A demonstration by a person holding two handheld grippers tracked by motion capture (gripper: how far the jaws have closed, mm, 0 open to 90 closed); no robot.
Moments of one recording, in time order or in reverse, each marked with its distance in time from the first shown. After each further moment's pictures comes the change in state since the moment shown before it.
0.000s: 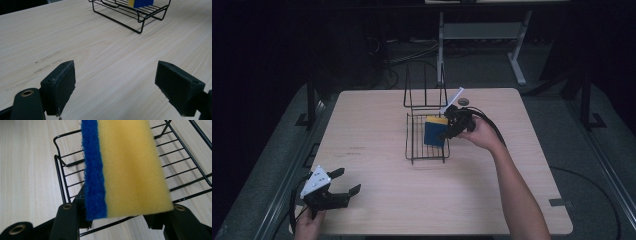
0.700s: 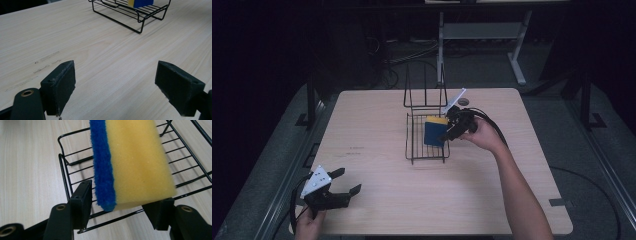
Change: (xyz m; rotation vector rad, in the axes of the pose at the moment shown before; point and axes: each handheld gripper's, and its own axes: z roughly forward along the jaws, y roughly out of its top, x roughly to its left) left arm 0.000 0.000 0.001 0.000 -0.001 0.000; right arm 0.003 -0.005 -0.004 -0.013 0.007 0.000
